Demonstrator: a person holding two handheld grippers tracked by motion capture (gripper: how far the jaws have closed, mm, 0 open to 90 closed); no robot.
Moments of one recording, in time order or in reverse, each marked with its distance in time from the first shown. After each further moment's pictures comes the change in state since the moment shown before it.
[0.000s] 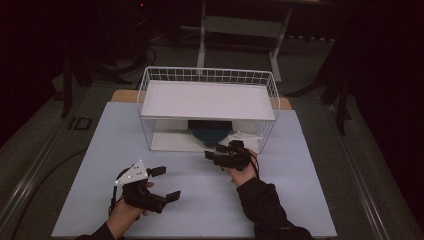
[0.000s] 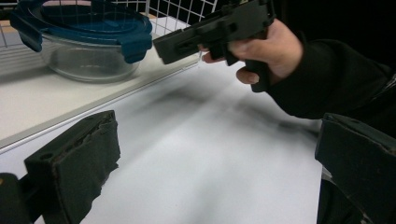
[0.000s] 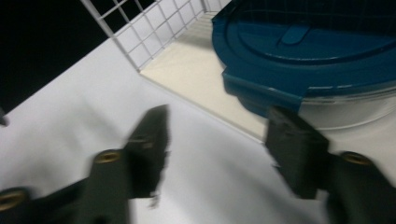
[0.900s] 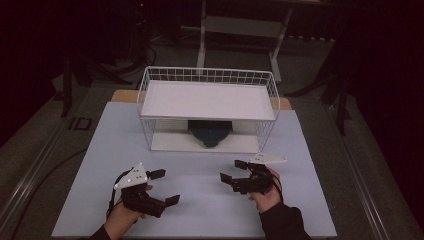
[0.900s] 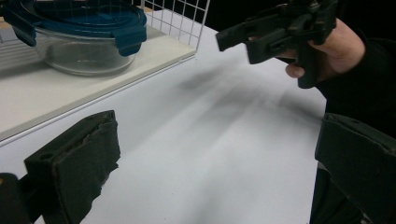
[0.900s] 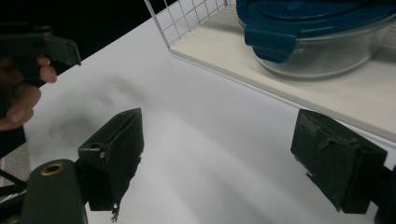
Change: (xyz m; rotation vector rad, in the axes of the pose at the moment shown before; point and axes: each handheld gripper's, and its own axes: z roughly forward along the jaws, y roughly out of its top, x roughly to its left) left arm -0.006 -0.002 -0.005 0.018 0.000 0.015; right arm 0.013 -0.042 -0.072 -0.032 0.032 -0.071
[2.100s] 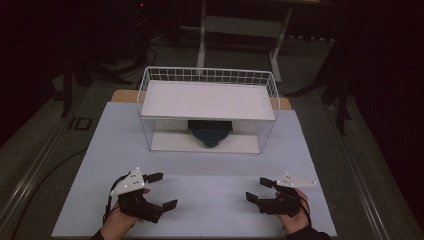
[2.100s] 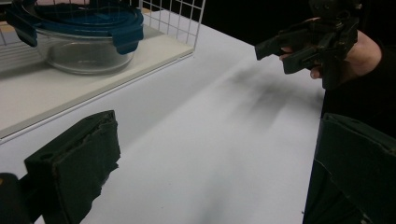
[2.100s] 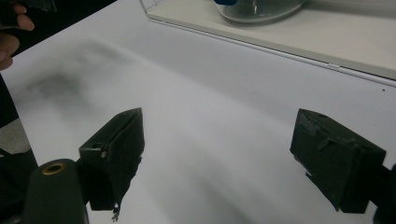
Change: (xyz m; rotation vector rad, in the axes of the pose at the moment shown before) left arm -0.007 -0.006 -0.008 0.001 0.008 0.037; right arm -0.013 -0.053 -0.065 0.017 -0.081 -0.010
